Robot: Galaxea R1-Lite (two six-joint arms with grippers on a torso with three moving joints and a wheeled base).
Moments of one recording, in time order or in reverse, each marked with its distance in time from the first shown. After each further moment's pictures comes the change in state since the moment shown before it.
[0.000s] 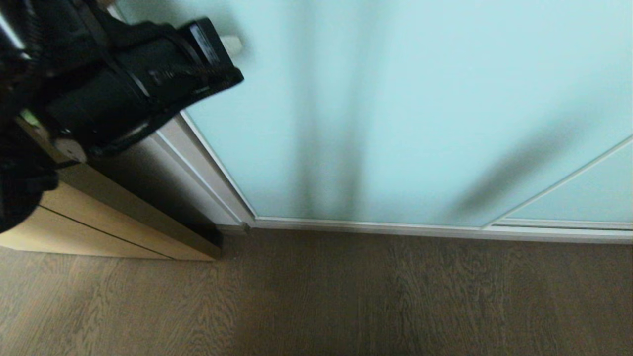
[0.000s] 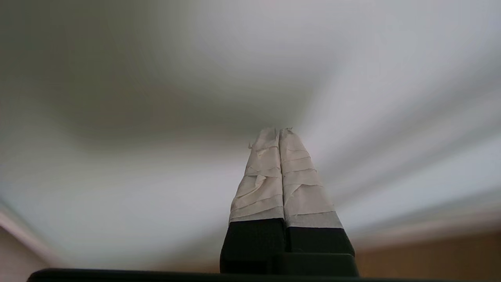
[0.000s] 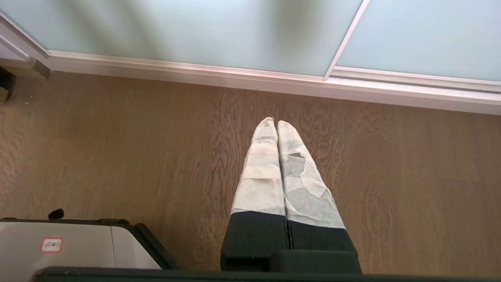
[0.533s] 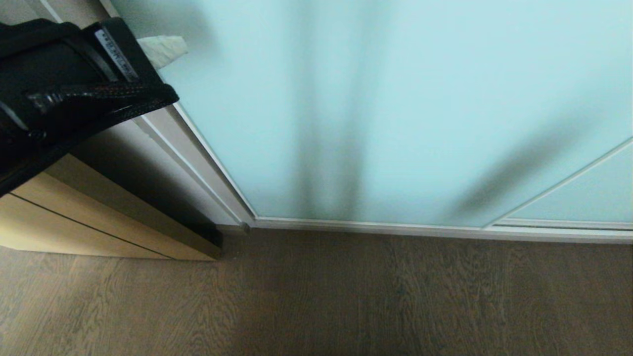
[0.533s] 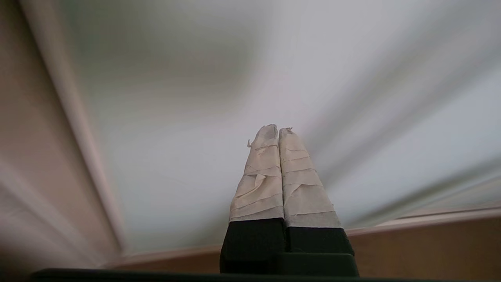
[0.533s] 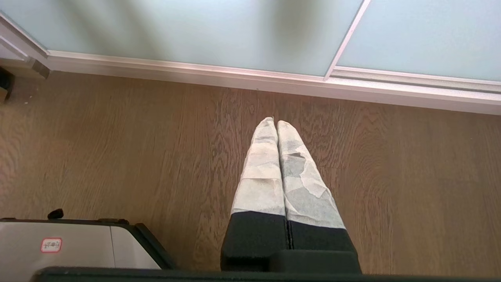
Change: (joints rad) left arm -0.053 -0.250 0.215 0.077 0.066 0.115; right arm 0.000 0.000 0.000 0.000 0.000 0.000
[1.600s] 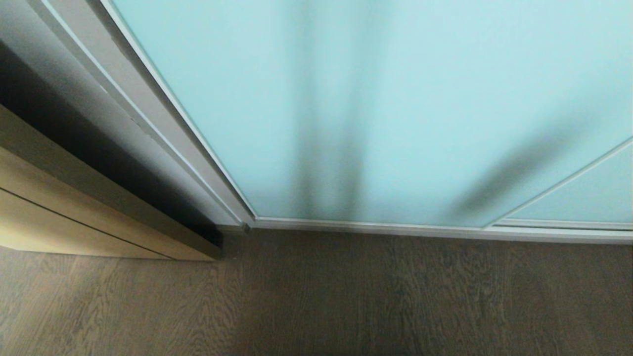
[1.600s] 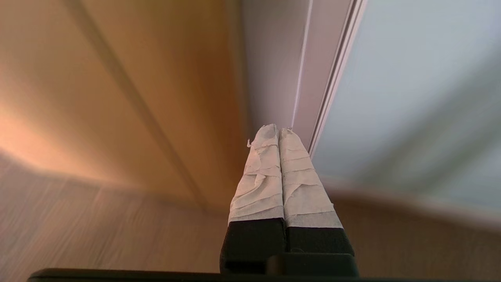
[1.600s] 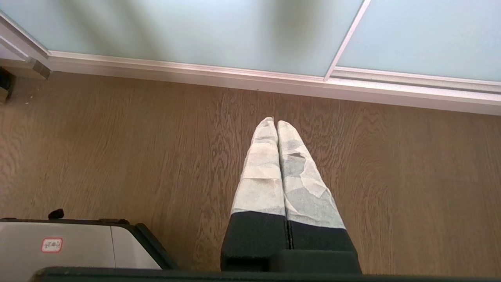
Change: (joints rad) left arm 0.432 -0.832 0.658 0.246 0.062 0.112; right arm 0.000 0.000 0.000 0.000 0.000 0.000
